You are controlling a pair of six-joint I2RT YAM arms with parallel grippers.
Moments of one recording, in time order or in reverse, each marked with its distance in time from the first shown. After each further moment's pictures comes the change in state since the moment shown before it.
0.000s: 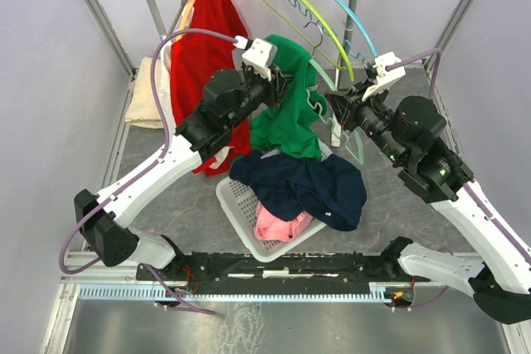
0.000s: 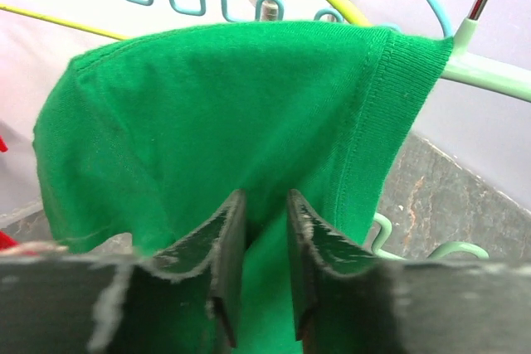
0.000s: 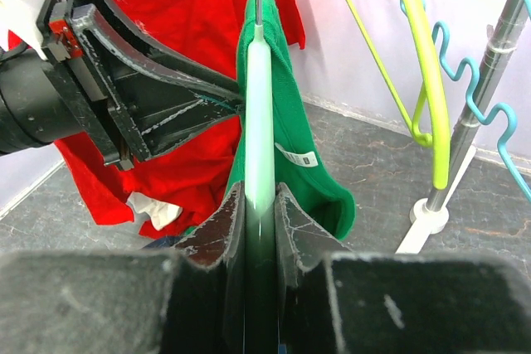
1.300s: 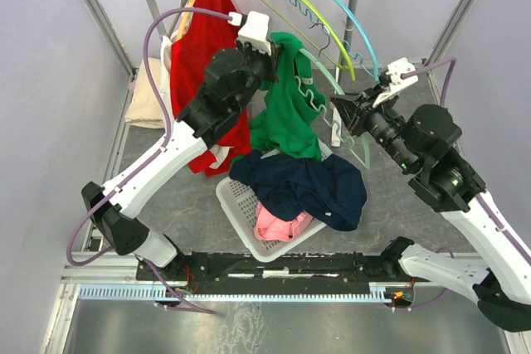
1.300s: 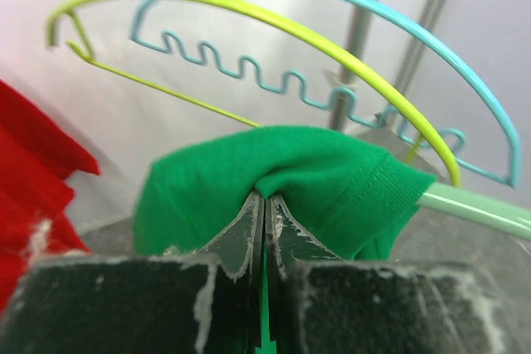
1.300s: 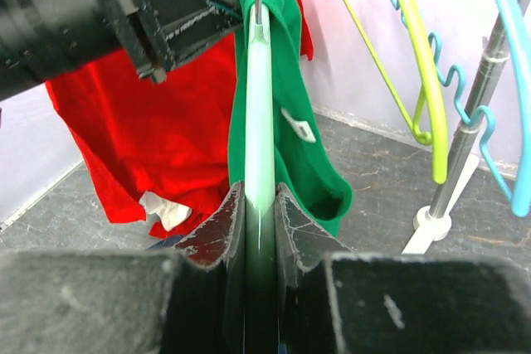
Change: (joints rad) left arm -0.003 0.072 0.180 -0.040 -0.187 0.032; right arm 0.000 -0.053 -0.015 -0.008 -0.031 0.002
